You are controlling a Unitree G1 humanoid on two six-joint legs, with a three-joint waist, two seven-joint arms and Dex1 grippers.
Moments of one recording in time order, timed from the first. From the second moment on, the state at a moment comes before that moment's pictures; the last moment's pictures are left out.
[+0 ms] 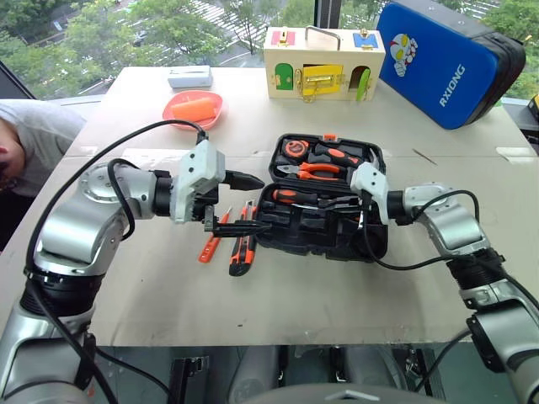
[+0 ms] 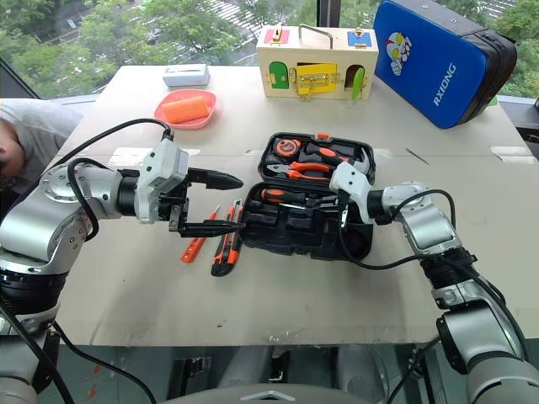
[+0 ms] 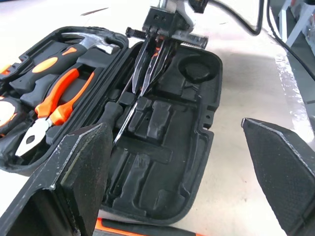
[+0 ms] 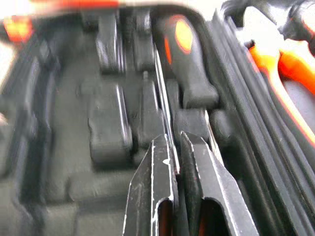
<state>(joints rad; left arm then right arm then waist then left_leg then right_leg) -0.47 0.92 0.00 -0.27 -0.54 0.59 -1.21 -0.64 -0.48 0.22 0.13 0.21 0.35 1.11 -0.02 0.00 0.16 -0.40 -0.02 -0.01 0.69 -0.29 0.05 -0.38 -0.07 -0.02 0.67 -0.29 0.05</state>
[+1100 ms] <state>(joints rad) -0.03 0.72 0.55 -0.62 -0.73 1.33 -0.41 -0.47 -0.78 0.02 -0.33 0.56 0.50 1.26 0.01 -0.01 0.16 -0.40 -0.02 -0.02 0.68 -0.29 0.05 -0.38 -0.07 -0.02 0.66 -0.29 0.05</state>
